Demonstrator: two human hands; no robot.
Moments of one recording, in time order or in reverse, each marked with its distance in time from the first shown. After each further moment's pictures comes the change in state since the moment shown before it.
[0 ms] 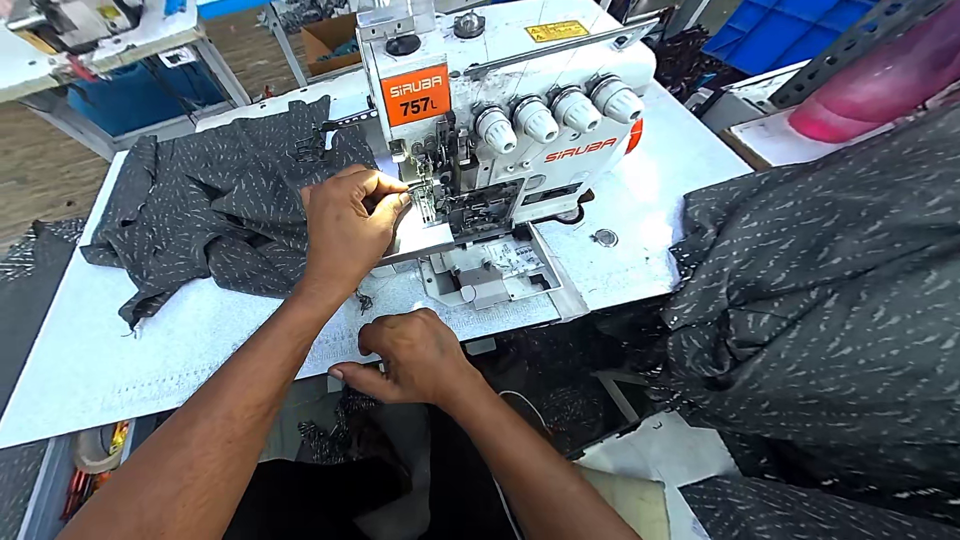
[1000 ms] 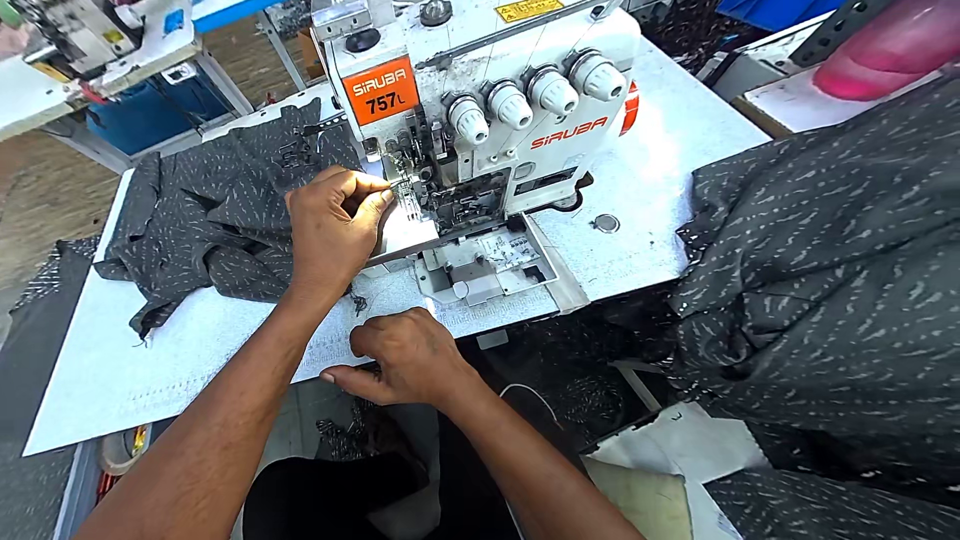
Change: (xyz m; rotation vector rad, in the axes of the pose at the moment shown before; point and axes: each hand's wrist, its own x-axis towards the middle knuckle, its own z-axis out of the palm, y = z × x) left_hand -0.001 0.001 0.004 -0.021 0.049 0.042; right_hand -0.001 -0.001 0.000 0.009 0.026 -0.002
